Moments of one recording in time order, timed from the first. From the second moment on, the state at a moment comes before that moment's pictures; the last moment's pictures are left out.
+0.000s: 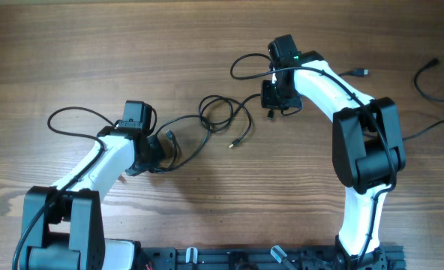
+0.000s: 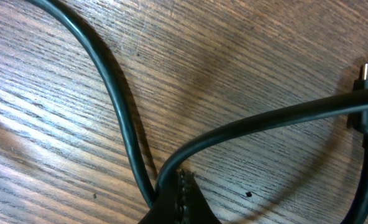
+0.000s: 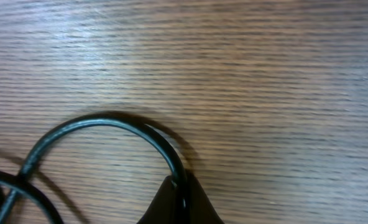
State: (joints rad) left arm -0.11 1.57 0.75 -0.63 -0.04 -0.57; right arm 0.30 2.16 1.54 -0.81 -0.08 0.34
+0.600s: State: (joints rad) left arm -0.11 1.57 0.75 -0.63 -0.04 -0.57; right arm 0.30 2.15 1.54 -0.88 -0.04 0.12
